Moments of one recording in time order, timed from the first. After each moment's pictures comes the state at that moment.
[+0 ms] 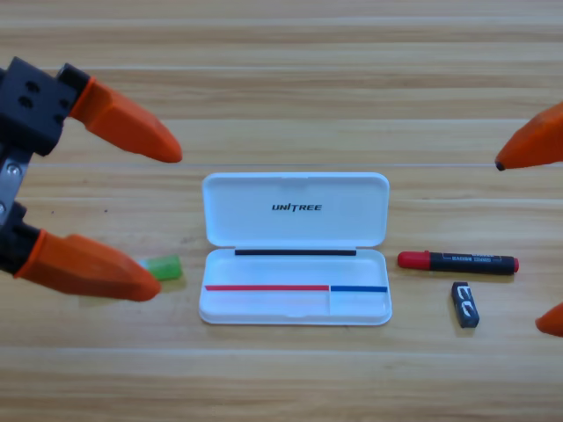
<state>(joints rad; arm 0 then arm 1) -0.83 1.29 -1.19 0.70 -0.41 0.56 1.01 1.24 -1.24 0.72 0.35 -0.37</state>
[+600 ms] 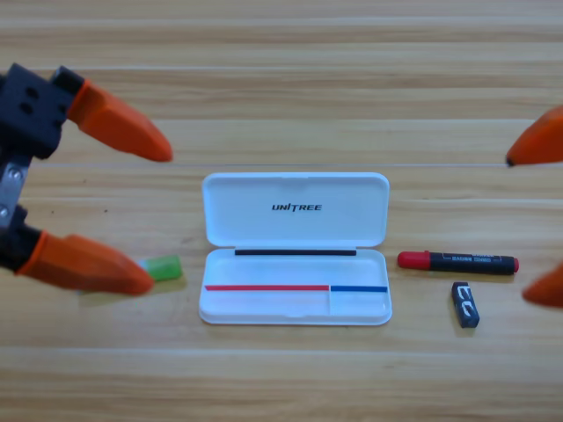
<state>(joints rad) -0.83 1.29 -1.19 0.72 -0.34 0.57 1.01 1.24 -1.24 0.72 0.27 -0.23</state>
